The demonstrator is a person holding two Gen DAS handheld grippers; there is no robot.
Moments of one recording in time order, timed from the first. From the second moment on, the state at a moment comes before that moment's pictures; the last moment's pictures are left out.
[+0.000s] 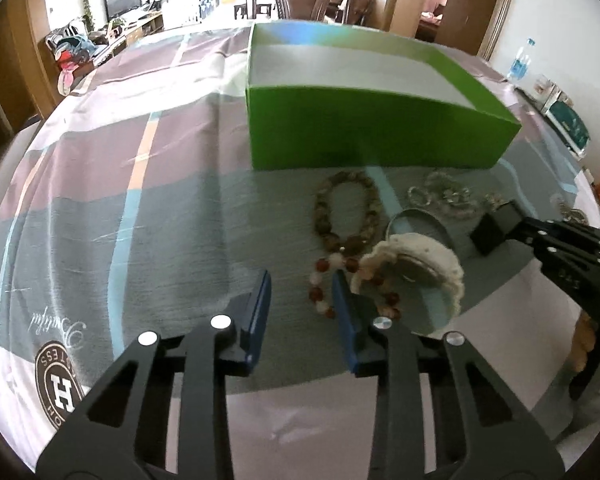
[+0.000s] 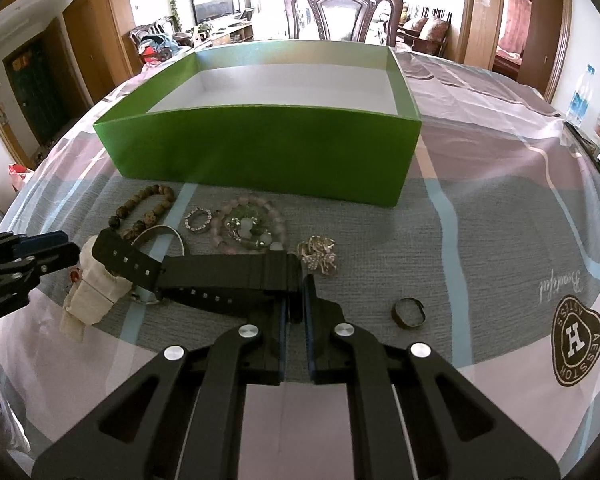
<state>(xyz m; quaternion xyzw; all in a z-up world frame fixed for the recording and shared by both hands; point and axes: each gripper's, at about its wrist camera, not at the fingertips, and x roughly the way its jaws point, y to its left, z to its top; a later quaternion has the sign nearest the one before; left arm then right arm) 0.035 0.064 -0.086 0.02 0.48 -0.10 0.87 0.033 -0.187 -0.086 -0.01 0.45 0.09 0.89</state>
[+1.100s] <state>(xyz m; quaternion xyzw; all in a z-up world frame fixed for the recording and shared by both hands) 0.021 0.057 -0.032 0.03 0.39 -0.09 0.91 0.018 -0.198 -0.068 0.01 0.43 0.12 0.89</state>
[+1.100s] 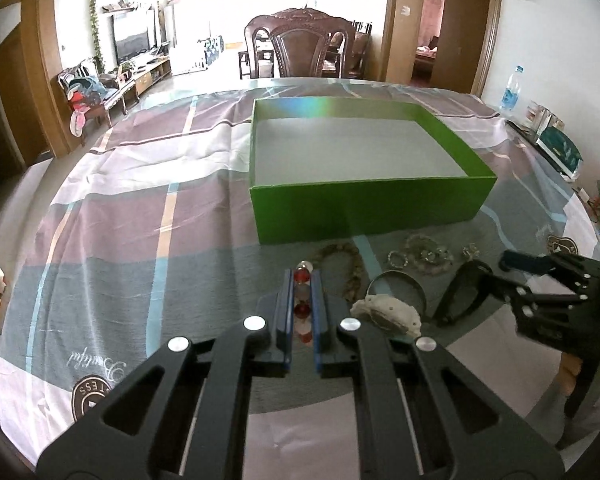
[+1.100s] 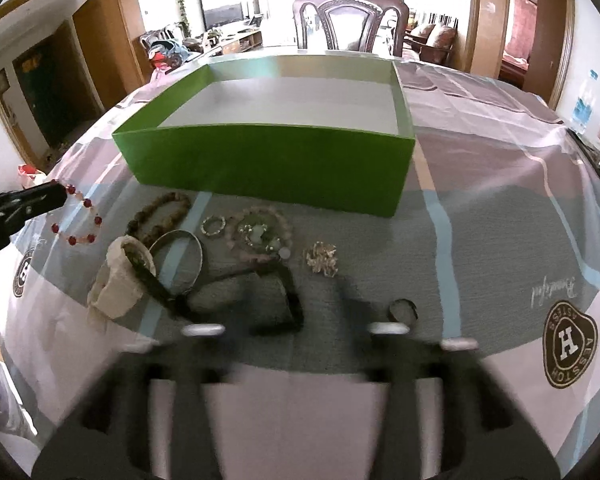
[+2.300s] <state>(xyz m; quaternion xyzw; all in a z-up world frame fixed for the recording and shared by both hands) 0.035 0.059 -0.055 0.02 0.42 -0.10 0.90 0.060 -0.207 -0.082 -0.01 0.49 0.11 0.86</state>
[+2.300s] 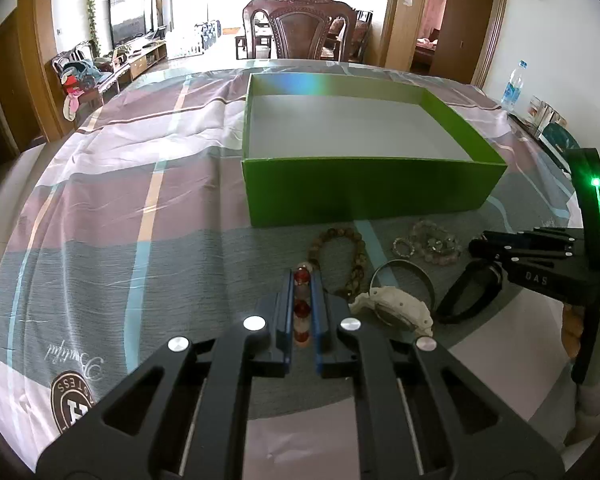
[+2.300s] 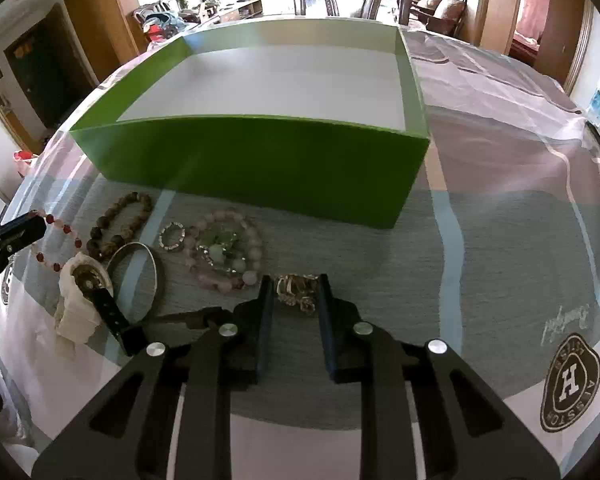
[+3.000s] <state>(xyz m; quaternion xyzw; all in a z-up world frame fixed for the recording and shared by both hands) 0.104 0.033 0.050 0.07 0.33 -0.10 0.94 0.113 -0.222 0.034 -0.01 0.37 0.07 0.93</state>
